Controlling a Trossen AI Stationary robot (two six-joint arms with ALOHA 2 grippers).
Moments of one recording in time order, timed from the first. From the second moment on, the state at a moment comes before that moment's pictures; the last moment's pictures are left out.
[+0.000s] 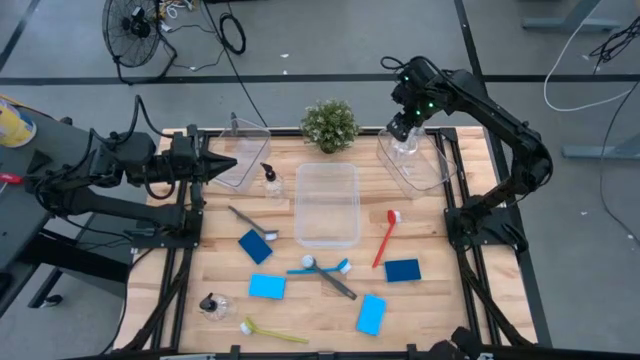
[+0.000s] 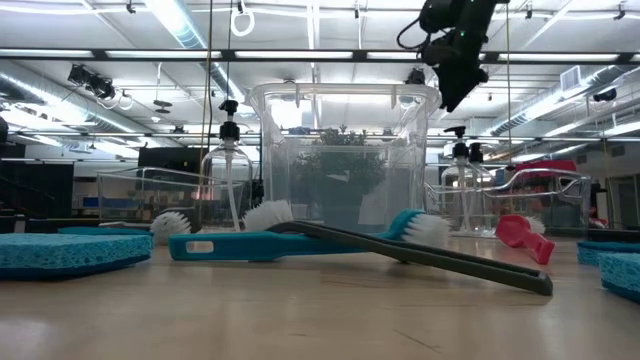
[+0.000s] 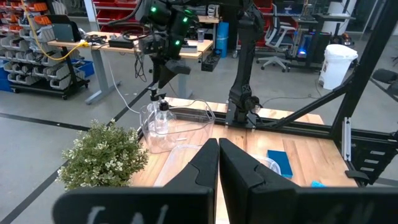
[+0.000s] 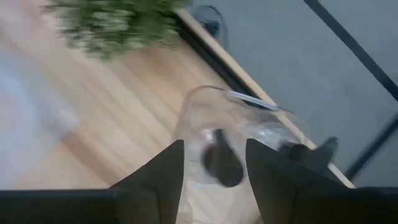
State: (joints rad) left arm 0.00 0.75 1.19 -0.59 -0.22 -0.07; right arm -0.77 1.51 1.65 -1.27 0.05 -0.05
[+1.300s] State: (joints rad) left arm 0.00 0.75 1.19 -0.60 -0.19 -0.12; right arm -0.04 1.24 1.65 -1.45 -0.17 -0.02
